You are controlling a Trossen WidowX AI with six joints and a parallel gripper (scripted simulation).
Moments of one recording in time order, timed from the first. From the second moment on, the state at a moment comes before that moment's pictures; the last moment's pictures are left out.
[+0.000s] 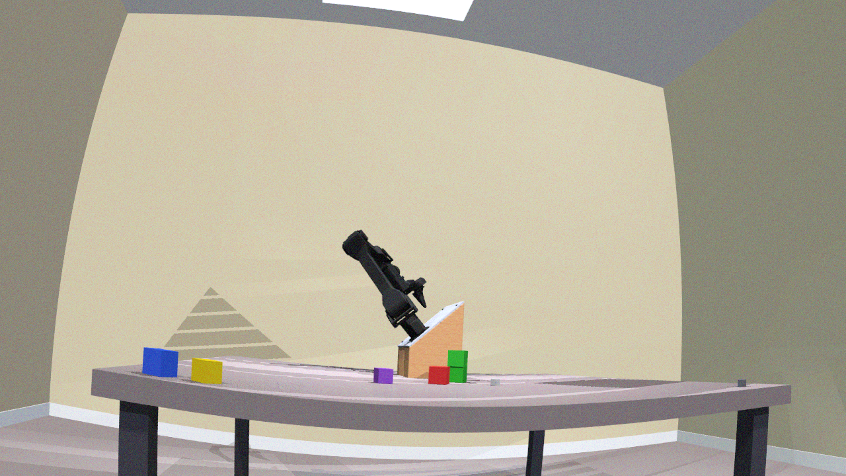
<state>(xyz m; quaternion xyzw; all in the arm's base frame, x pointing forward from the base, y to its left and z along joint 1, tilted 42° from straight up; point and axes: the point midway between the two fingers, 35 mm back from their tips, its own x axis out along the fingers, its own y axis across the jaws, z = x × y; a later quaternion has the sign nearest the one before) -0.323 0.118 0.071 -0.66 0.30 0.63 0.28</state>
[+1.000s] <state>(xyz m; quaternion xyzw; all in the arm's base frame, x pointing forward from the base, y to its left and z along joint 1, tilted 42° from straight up) -0.153 0.292 0.051 -0.54 0.47 0.44 0.55</state>
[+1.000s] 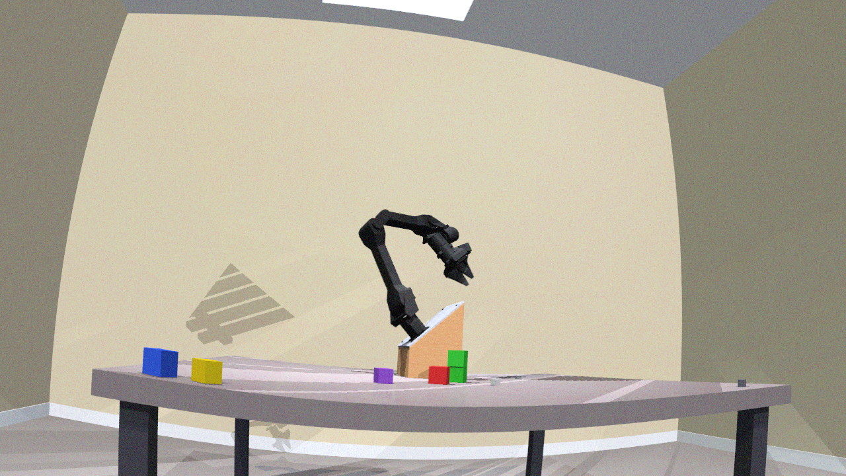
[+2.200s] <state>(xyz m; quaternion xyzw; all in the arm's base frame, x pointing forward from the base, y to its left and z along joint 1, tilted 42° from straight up) 0.148 0.268 0.029 -0.33 0.61 0.08 0.72</state>
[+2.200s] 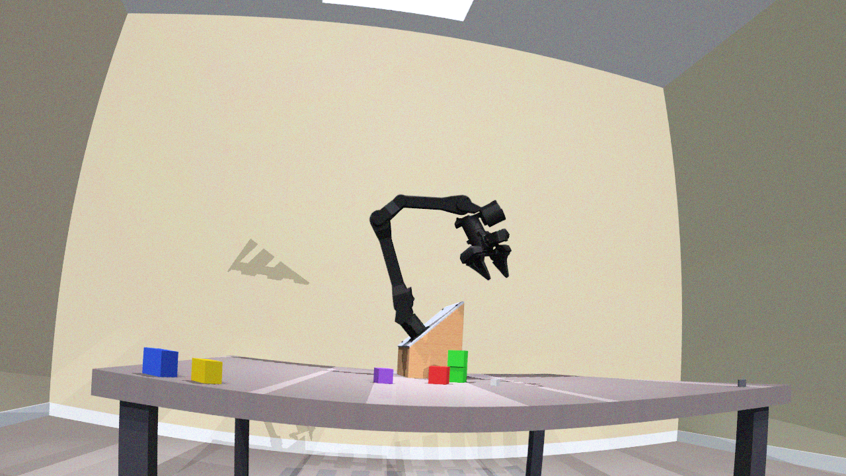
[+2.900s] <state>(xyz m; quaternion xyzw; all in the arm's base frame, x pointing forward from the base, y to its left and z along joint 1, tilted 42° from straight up) 0.265 0.132 0.020 -0.20 0.62 -0.18 0.73</state>
